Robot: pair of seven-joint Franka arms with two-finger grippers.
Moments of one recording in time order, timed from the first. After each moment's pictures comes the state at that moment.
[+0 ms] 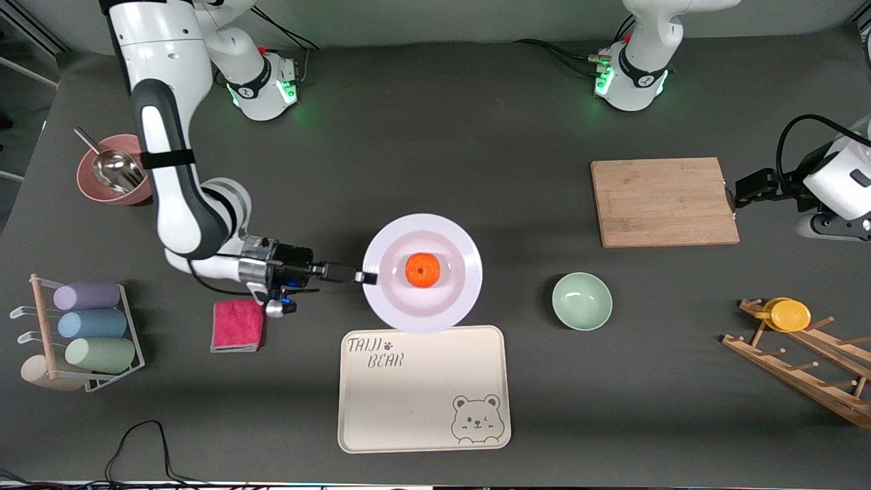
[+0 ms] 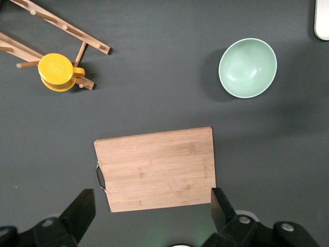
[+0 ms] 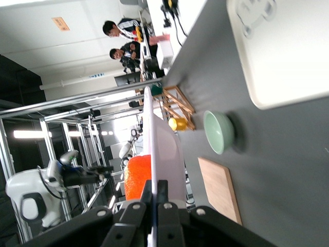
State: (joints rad) left arm 0.01 0.06 -0.03 -1.60 0.02 1.54 0.07; right arm 0.59 0.51 -0.41 -1.81 1.81 1.87 -0.47
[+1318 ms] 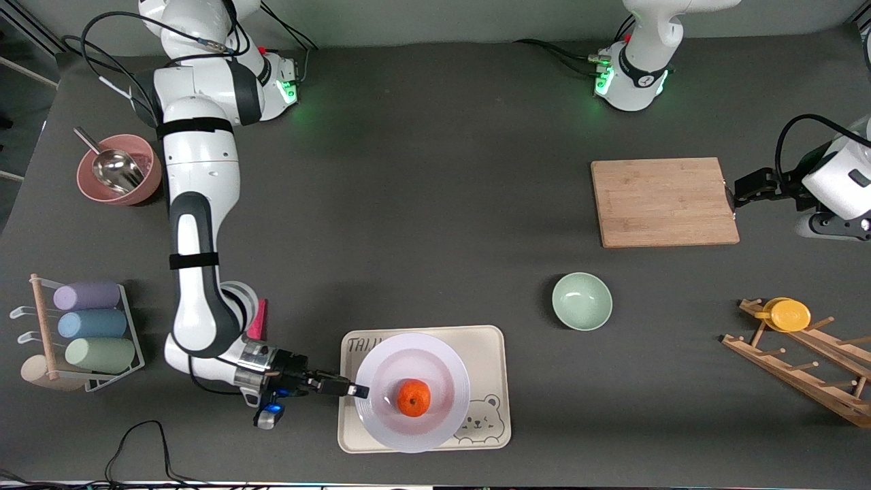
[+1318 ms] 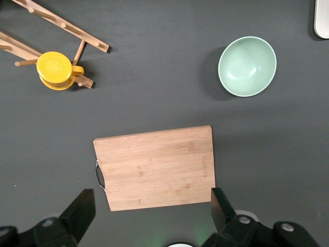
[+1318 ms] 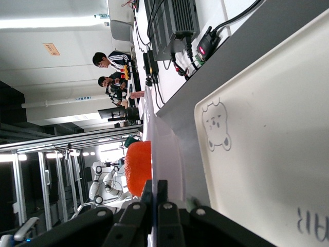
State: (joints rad) left arm 0.01 0.06 -0.03 -1.60 0.02 1.54 0.07; right arm 0.36 1.17 -0.31 -0.98 1.80 1.98 -0.38
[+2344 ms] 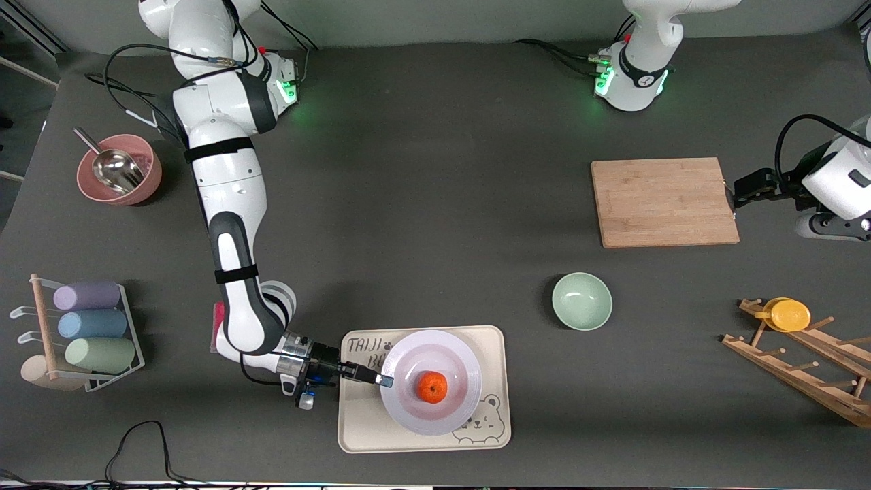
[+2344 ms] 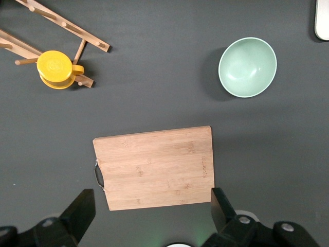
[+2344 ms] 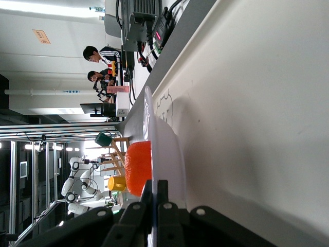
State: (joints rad) left arm 0.01 0.06 -0.03 -1.60 0.02 1.54 0.06; right arm 0.36 1.27 -0.21 -0.97 1.80 2.09 -0.59
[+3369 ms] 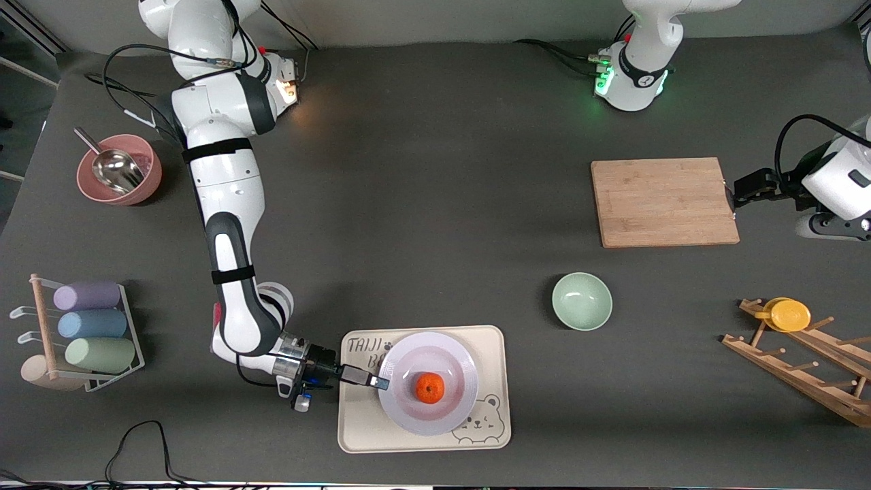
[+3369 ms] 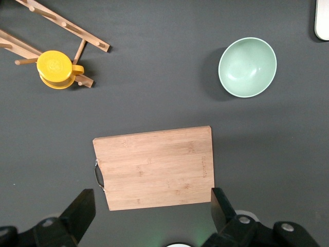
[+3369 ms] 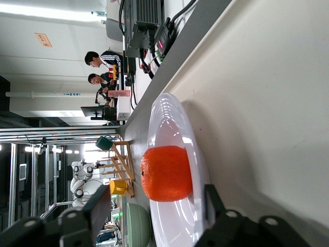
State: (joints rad) left arm 0.01 0.06 -0.03 -1.60 0.02 1.54 0.06; right arm 0.35 1.27 -0.21 -0.95 1.80 2.10 -0.59
